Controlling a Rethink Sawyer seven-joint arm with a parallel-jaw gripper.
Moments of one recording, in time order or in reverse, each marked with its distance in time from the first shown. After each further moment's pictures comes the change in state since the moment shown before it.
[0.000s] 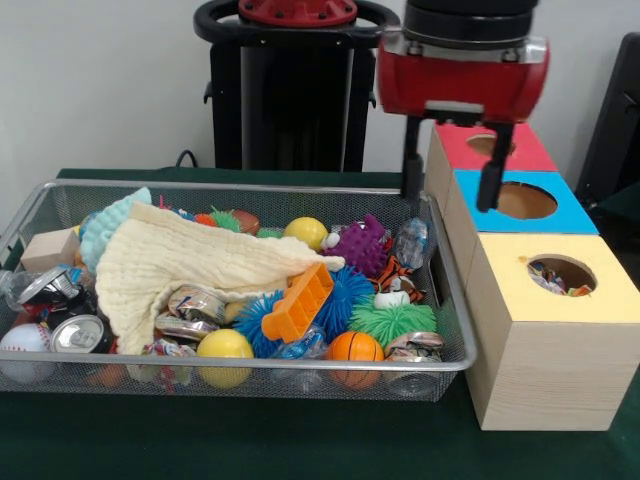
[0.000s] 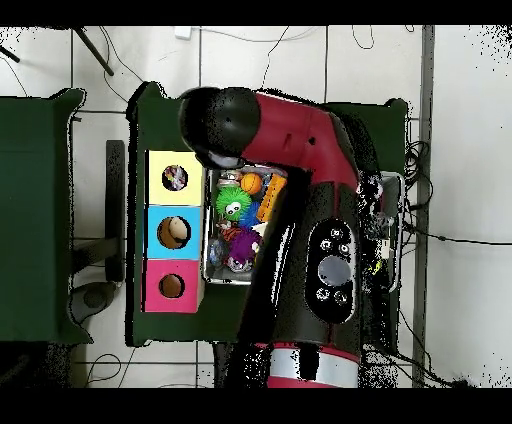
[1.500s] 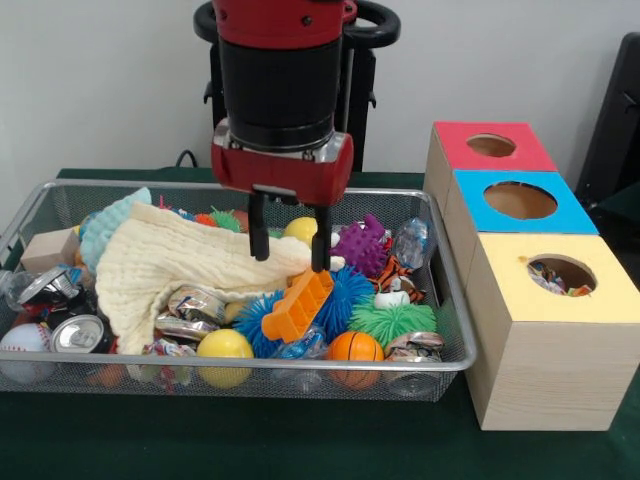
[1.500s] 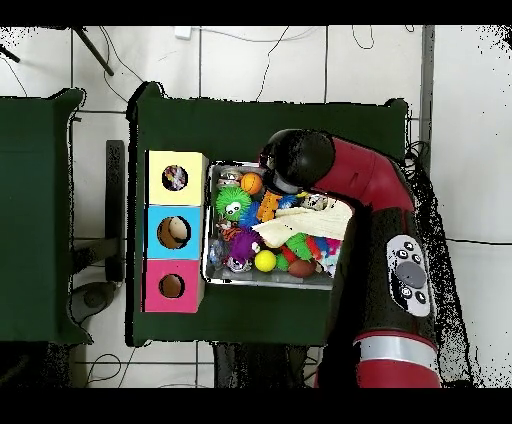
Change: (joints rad) arm -0.212 0.014 0.135 0.184 -0.133 -0.164 0.000
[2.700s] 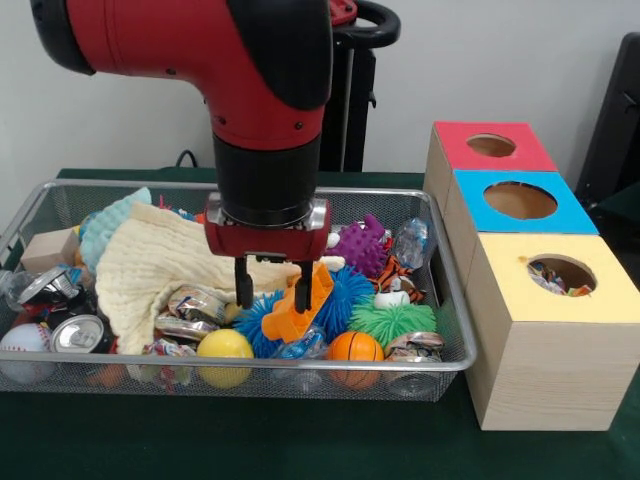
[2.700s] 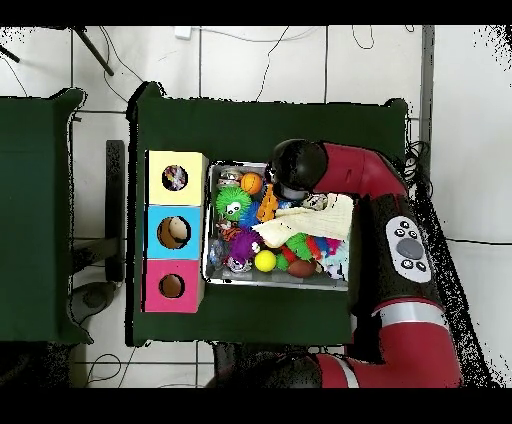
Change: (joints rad) arm -0.112 0.081 0.196 -0.035 -0.297 0.036 -0.083
